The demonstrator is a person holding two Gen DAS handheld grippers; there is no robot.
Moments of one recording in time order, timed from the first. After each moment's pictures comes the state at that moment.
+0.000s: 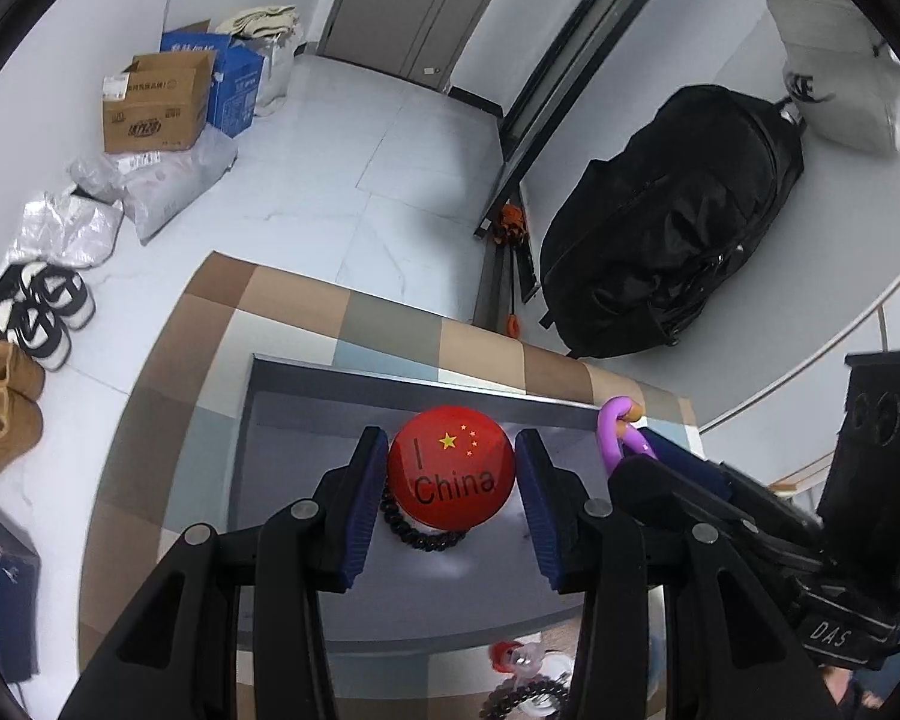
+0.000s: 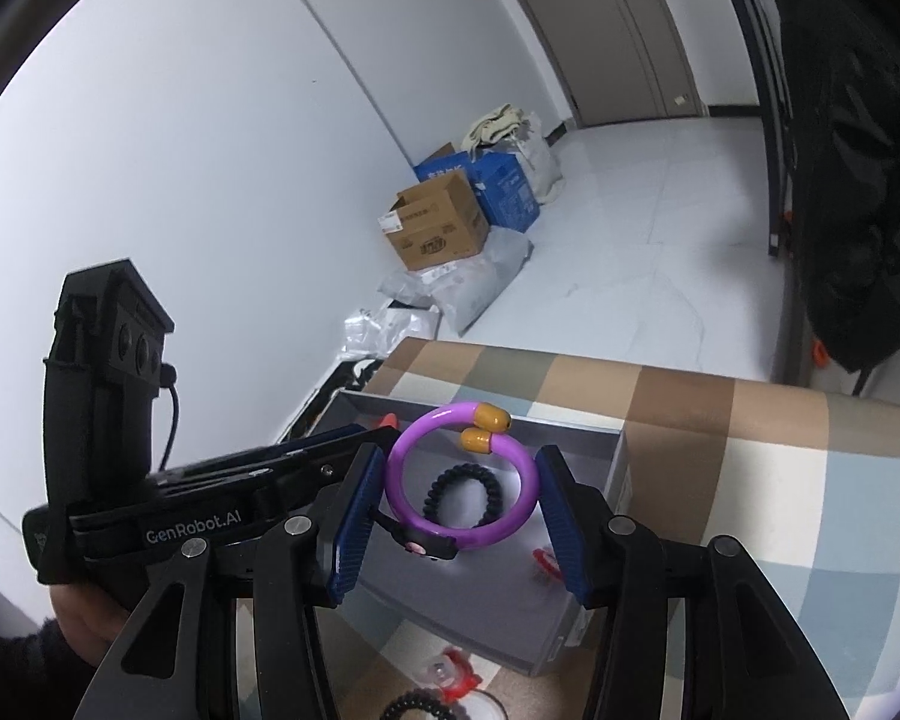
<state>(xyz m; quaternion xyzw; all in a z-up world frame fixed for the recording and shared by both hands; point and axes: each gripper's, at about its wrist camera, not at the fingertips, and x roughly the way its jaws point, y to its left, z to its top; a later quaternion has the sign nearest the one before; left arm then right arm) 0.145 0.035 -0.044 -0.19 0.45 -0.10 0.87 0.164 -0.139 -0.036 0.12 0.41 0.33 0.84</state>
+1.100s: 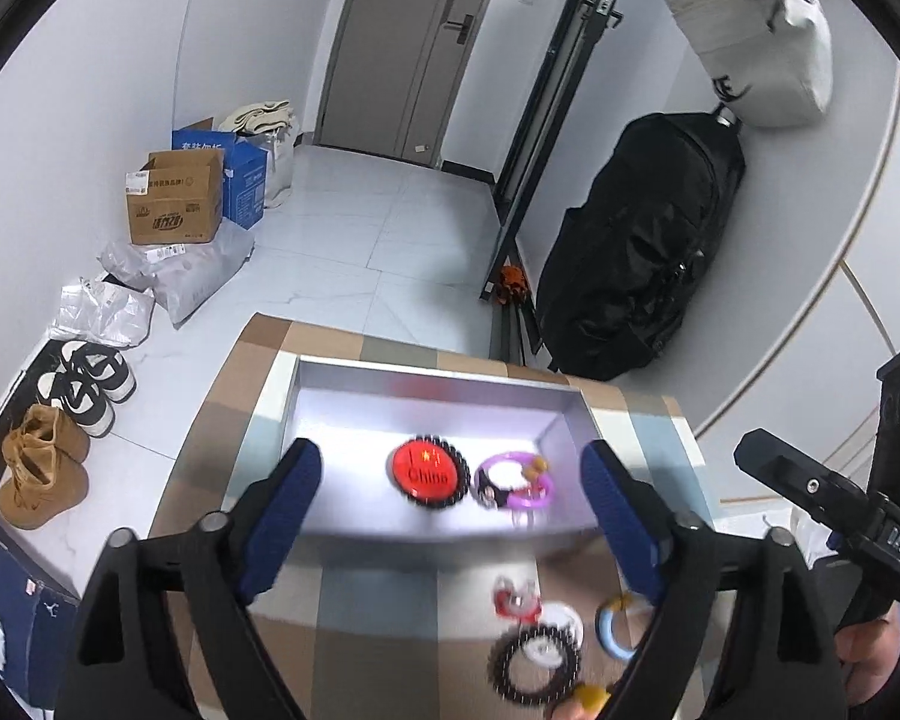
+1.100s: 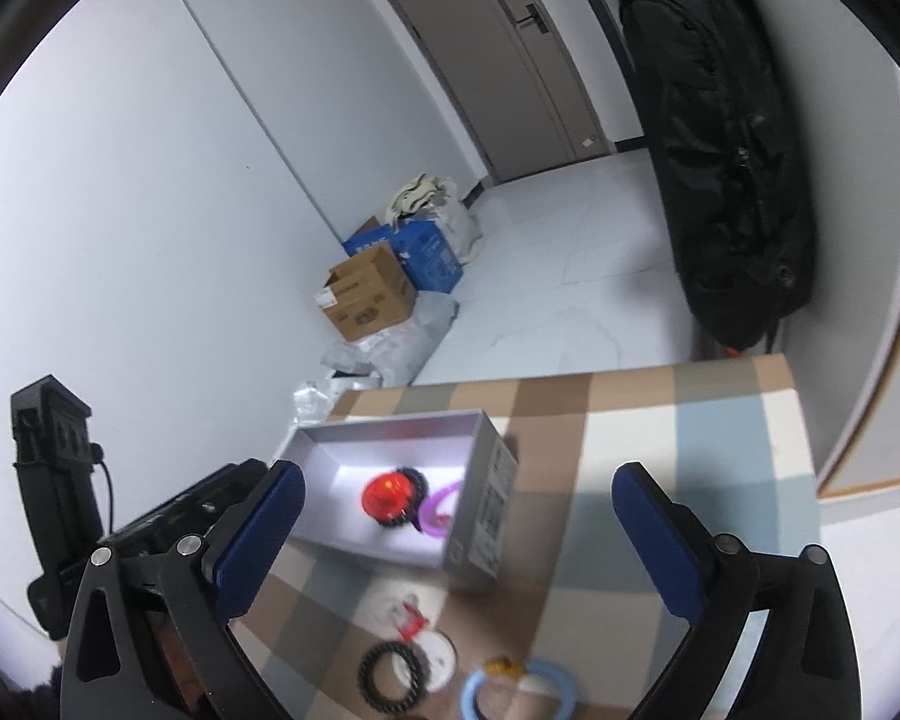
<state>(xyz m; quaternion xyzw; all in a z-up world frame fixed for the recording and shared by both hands) 0.076 0.022 -0.015 -0.12 0.36 -0.09 0.92 0.101 -0.210 -0.014 0.15 0.36 0.22 0.89</state>
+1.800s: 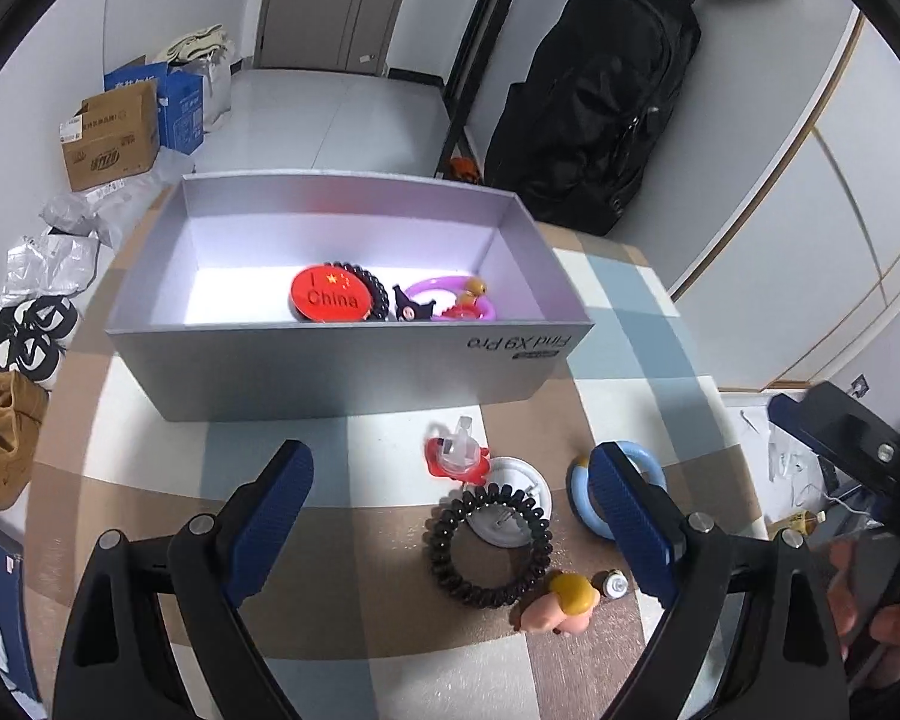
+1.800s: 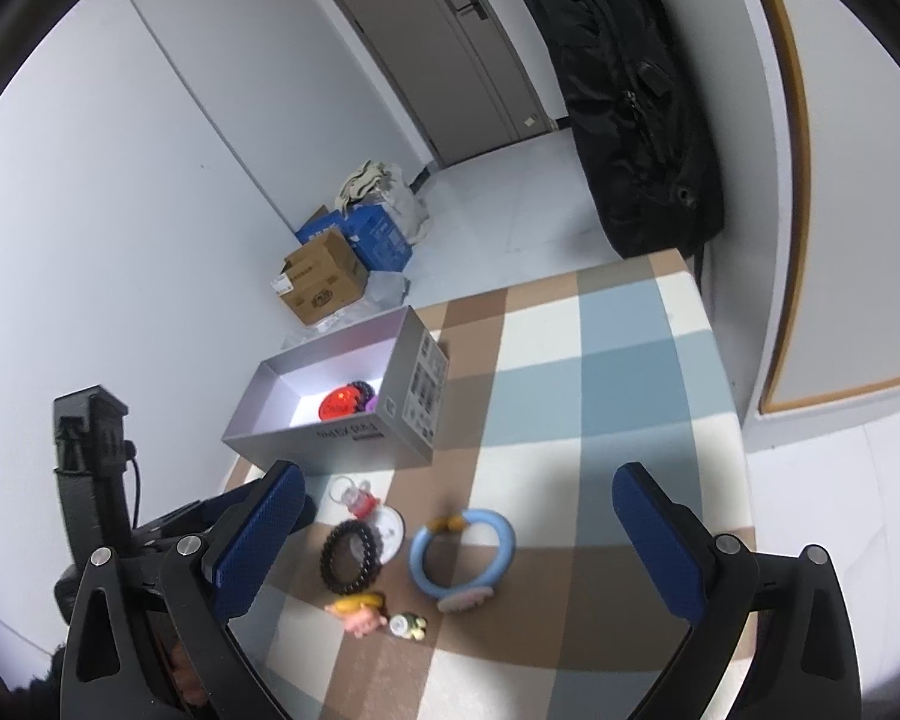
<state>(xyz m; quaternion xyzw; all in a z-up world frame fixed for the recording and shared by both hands) 0.073 -0.020 -0.069 -0.09 0.46 -0.14 0.87 0.038 -0.242 -0.036 0.18 0.39 0.17 0.89</state>
